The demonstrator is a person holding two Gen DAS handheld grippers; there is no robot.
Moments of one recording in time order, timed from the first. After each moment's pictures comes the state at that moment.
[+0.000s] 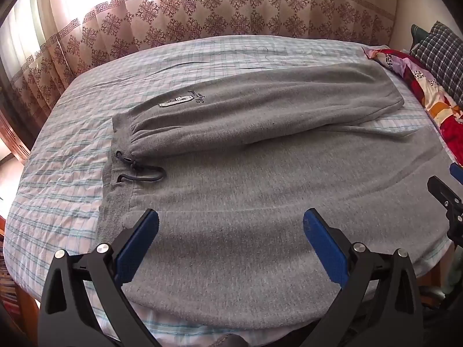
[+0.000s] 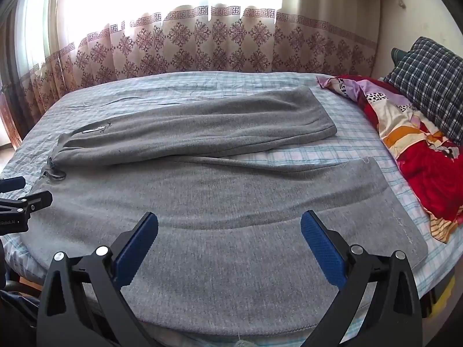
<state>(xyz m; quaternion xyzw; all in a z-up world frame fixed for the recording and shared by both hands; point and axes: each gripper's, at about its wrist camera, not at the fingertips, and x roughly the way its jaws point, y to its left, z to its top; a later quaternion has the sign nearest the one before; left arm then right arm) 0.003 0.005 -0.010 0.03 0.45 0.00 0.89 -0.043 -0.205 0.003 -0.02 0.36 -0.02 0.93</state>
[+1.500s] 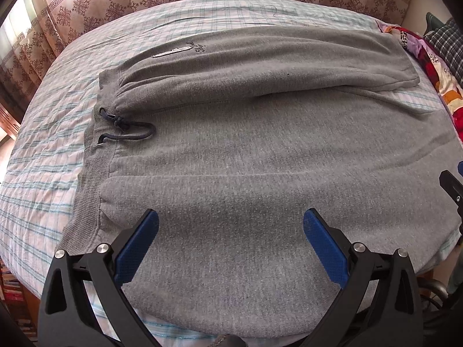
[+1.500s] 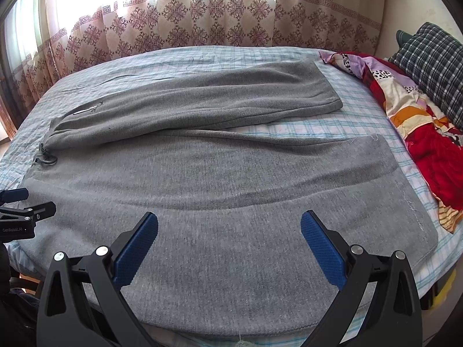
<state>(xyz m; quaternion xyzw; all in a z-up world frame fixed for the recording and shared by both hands) 0.018 0.018 -0.060 0.02 0.54 0.00 0.84 -0.027 -0.208 -0.026 -0.01 0.42 -0.02 0.91</state>
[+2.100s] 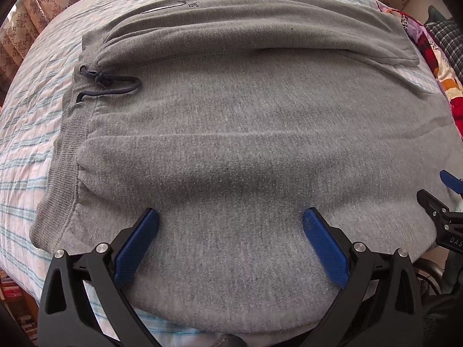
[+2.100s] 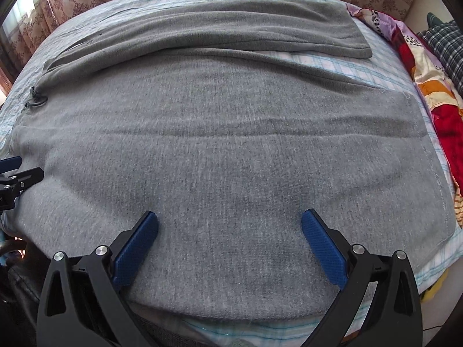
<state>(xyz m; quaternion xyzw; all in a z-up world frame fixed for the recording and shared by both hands) 0.012 0.033 -0.089 0.00 0.60 -0.04 0.80 -0.022 -0.198 -0.077 -0.04 0.56 0.00 0.83</state>
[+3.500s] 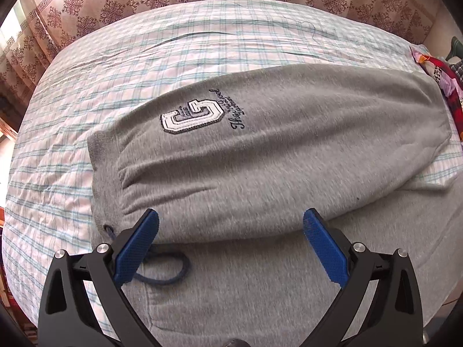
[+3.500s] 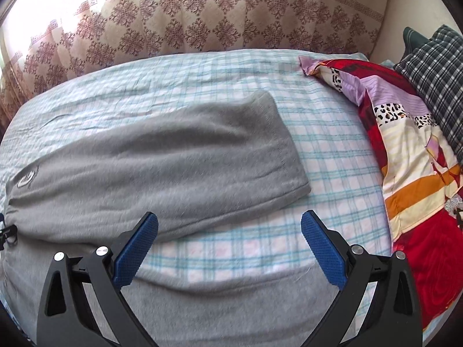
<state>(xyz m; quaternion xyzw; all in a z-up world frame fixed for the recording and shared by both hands) 0.169 0.073 -0.044 0.01 0.55 0.01 0.83 0.183 -0.343 0.018 0.00 0.46 -0.06 0.89</state>
